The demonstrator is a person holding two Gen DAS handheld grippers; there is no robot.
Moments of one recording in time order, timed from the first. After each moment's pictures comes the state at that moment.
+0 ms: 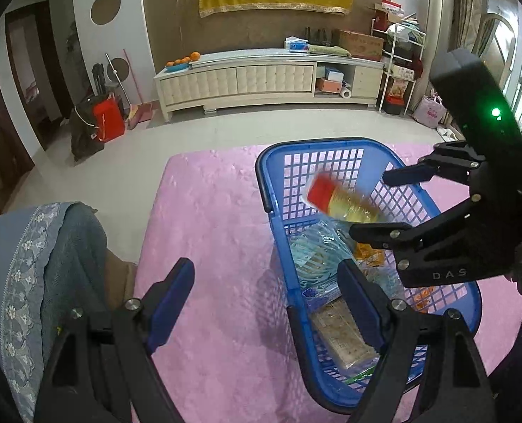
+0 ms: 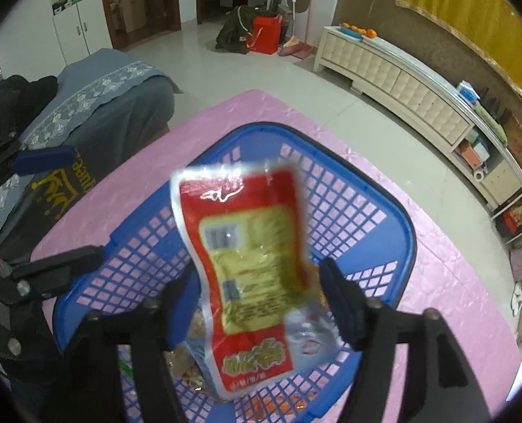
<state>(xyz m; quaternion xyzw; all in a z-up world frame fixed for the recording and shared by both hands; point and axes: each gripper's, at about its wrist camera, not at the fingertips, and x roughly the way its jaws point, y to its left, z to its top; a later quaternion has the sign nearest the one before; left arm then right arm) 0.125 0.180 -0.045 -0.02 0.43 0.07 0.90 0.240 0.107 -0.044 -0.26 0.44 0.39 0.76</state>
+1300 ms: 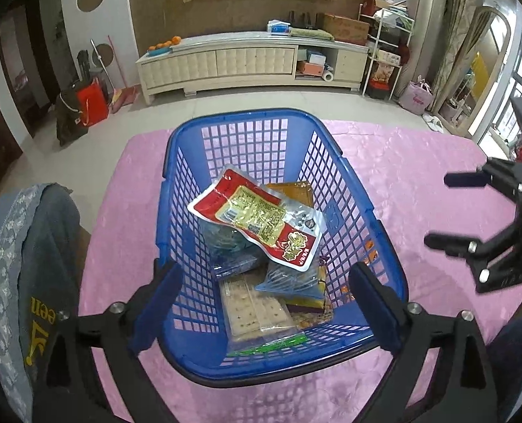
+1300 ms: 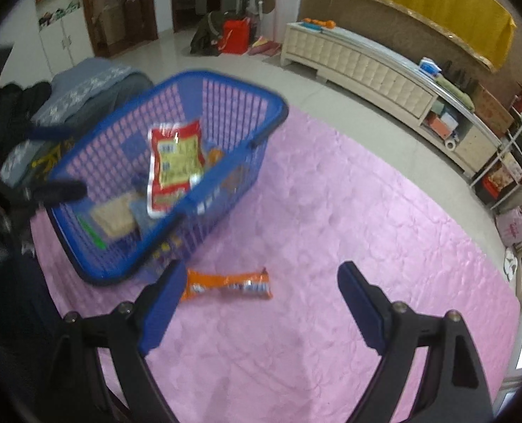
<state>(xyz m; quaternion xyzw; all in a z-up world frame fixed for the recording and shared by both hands) 0.124 0.096 -0.057 -0.04 0.47 0.05 0.88 0.214 -0.046 -0.055 -0.25 0.44 0.38 0.78</state>
